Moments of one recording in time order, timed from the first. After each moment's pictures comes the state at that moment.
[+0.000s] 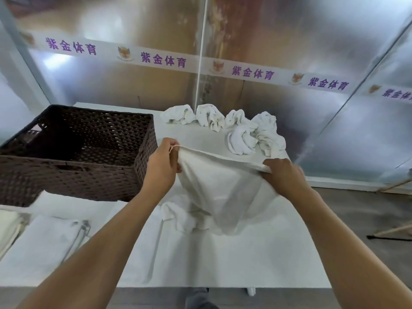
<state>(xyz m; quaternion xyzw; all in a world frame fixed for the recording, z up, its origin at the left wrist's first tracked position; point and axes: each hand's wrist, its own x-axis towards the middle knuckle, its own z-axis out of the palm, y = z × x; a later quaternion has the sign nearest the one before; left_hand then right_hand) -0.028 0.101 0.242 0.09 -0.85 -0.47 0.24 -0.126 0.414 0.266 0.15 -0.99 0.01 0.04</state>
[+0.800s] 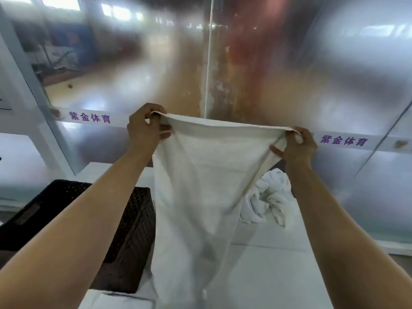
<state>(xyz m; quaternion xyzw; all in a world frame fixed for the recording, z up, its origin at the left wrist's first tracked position) -0.251 0.033 0.457 0.11 -0.70 -0.61 0.36 -0.380 0.353 0.429 -0.06 -0.60 0.78 0.14</state>
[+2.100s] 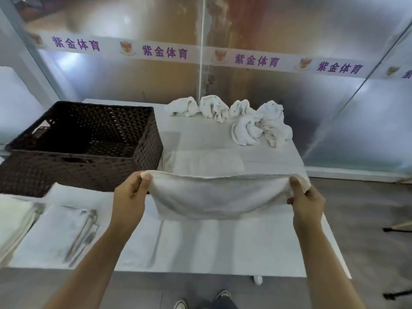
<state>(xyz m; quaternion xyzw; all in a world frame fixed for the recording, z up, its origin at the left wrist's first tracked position) 0.071 0.106 0.209 0.17 -0.79 -0.53 0.25 -0.062 0.475 0.189 -0.17 -0.68 0.71 0.10</state>
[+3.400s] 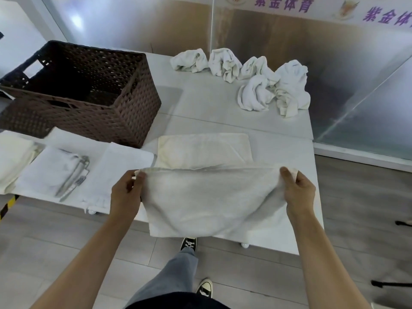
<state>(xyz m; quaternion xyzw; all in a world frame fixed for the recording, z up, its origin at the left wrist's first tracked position) 0.103 0.207 0.129 0.39 -0.76 -0.50 0.17 -0.094 0.558 0.127 -0.15 -0.74 0.65 -0.06</state>
